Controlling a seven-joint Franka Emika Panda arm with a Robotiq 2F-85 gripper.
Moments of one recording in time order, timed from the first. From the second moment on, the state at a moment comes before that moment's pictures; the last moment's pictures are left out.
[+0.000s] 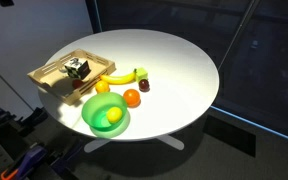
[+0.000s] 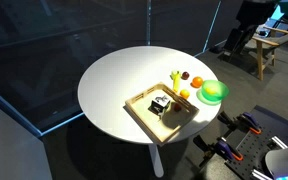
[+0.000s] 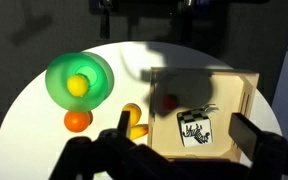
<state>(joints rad) -0.01 -0.62 0.00 -2.57 0.02 1.92 -0.02</state>
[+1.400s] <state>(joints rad) -0.01 -0.61 0.00 -2.57 0.02 1.93 -0.02</state>
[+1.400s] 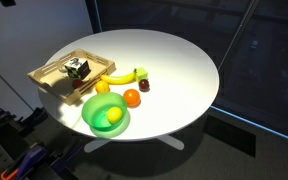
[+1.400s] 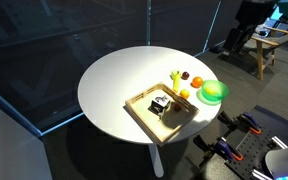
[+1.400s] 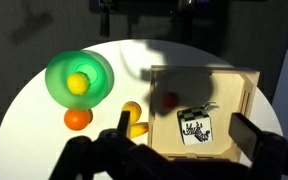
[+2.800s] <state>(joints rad) -0.11 -0.24 -0.03 -2.40 0.02 2.14 0.30</state>
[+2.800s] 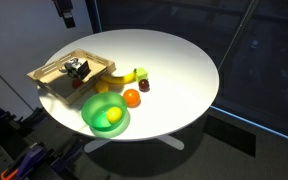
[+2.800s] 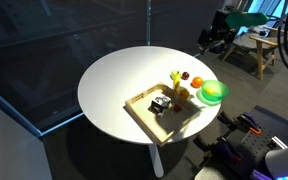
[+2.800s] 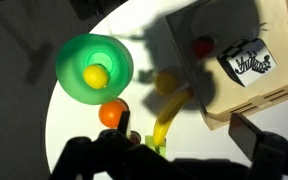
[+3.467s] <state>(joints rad) -0.11 -0.11 -0.03 -2.35 0.02 2.20 0.48</state>
